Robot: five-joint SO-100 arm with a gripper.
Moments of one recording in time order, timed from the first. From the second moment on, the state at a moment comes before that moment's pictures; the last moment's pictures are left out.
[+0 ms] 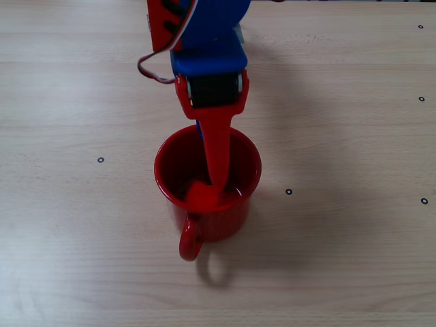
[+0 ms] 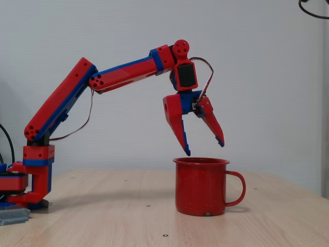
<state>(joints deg) -7.0 51.8 30.0 100.3 -0.8</state>
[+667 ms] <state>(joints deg) -6.5 55.7 31.6 100.3 -1.7</state>
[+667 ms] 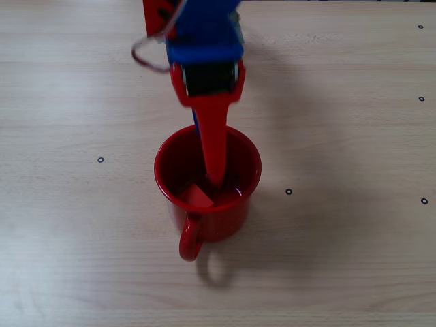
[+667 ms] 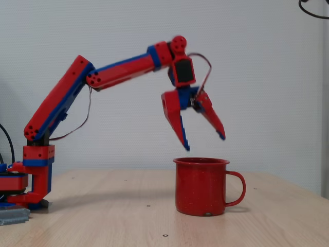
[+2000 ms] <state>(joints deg) -0.3 145.0 100.4 85.0 -6.4</state>
